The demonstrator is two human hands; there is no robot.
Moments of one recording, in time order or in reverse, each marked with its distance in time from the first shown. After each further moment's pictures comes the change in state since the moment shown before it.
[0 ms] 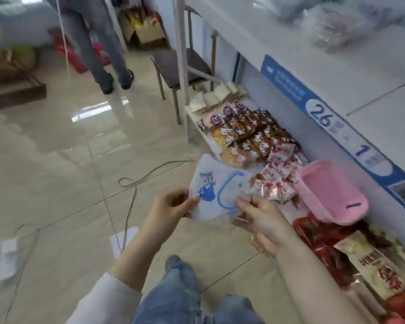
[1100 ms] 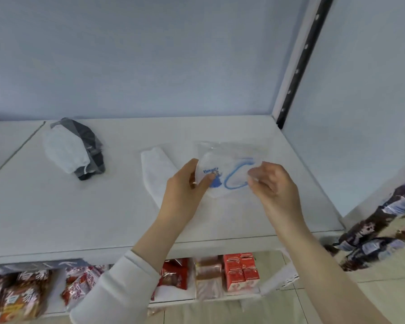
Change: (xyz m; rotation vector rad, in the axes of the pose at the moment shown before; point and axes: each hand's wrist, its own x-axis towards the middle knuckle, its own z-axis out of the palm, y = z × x) left_hand -0.137 0.122 0.522 0.373 -0.901 0.715; right_hand -0.301 0.000 -0.408 0.049 1.282 -0.828
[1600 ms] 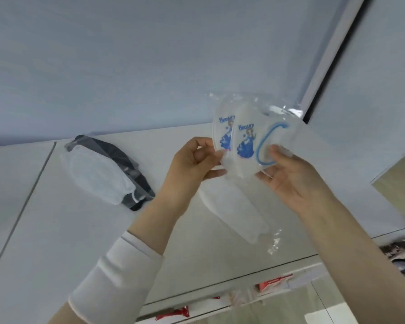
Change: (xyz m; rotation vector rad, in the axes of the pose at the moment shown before) left_hand 0.081 -0.029 -0.125 -0.675 -0.313 -0.070; right_hand 0.044 -0.043 0.123 0.641 0.009 0.371
